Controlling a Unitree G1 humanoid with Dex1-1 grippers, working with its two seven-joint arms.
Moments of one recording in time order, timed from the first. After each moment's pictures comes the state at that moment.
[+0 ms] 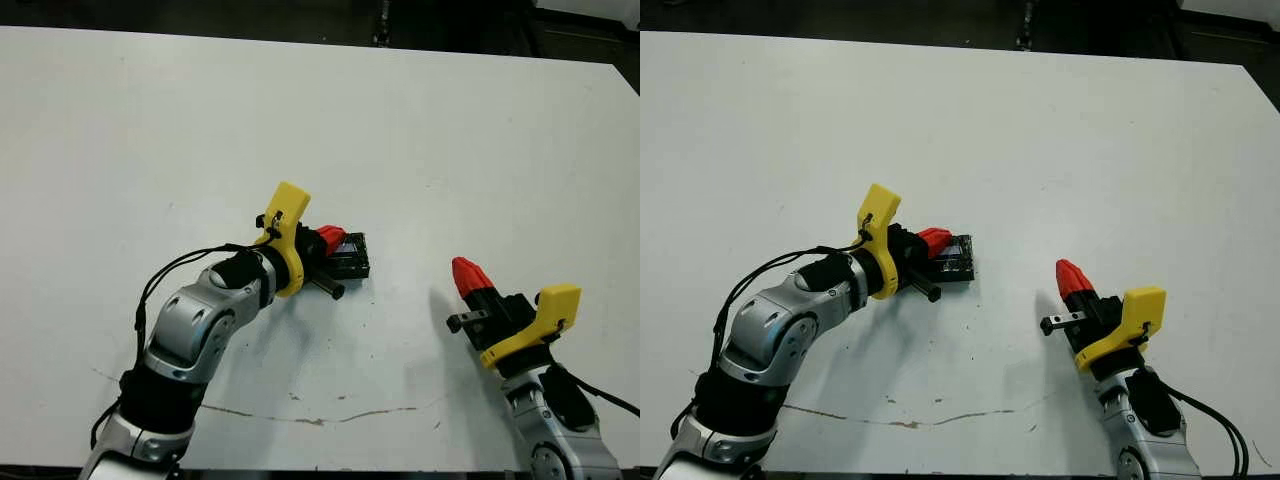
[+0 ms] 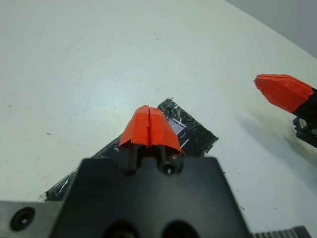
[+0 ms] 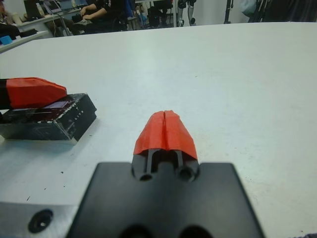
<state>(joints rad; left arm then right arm) -0.41 0.14 -0.23 -0.17 -0.32 0.84 -0.29 0.21 -0.20 -0.08 -0.34 0.34 0.17 0.30</state>
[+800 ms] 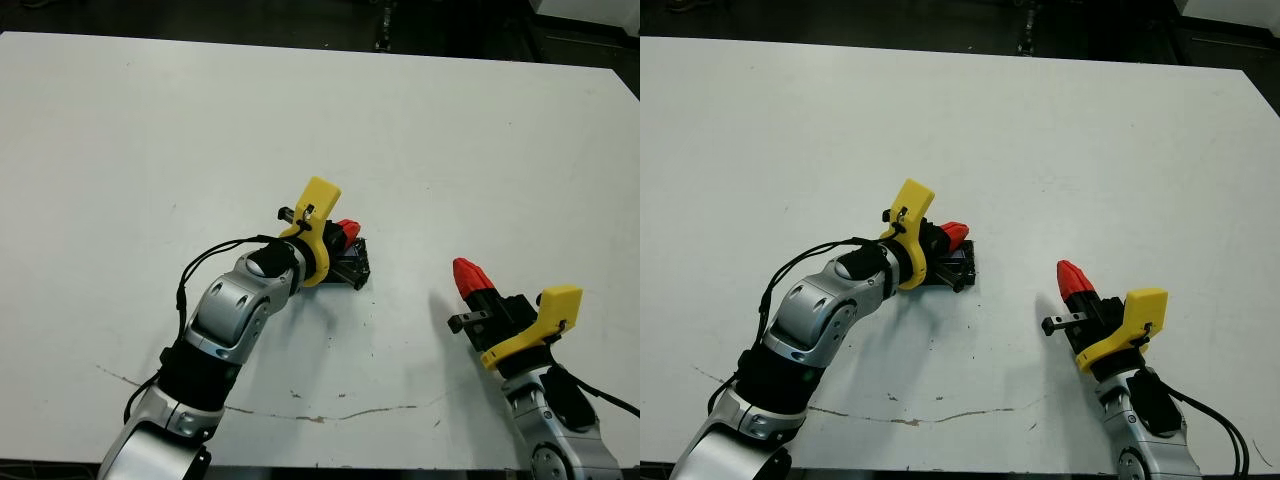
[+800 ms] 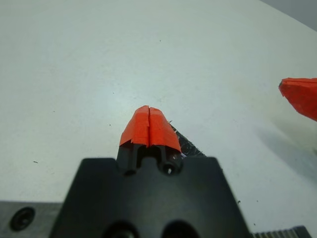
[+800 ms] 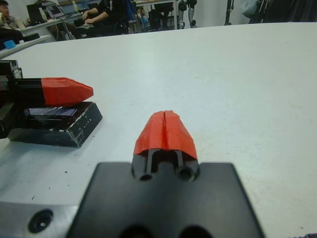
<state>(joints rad) -0.48 0.06 -0.30 -0.01 -0.21 0.76 -0.27 0.21 -0.20 -0.08 -0.33 0.36 0.17 0.30</state>
